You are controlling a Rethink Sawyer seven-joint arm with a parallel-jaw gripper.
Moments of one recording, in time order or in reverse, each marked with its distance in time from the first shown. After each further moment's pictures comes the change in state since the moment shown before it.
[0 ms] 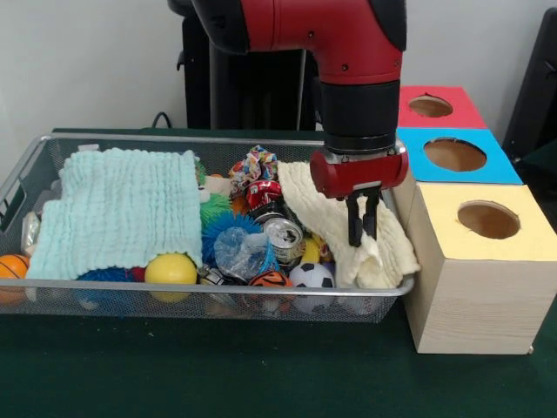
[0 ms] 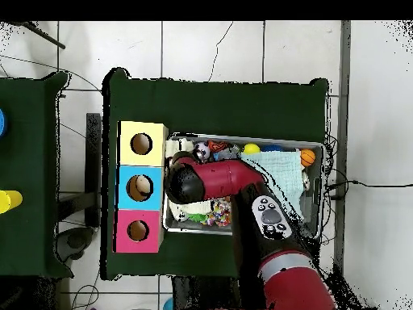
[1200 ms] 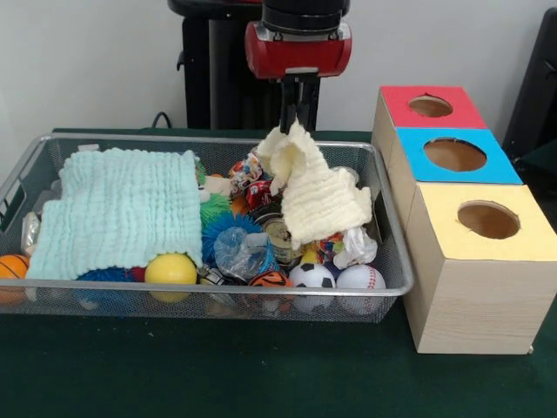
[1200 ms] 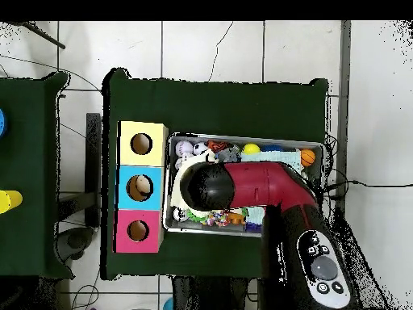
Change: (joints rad) arm -0.102 -0.274 0.030 0.083 0.039 0.457 0.000
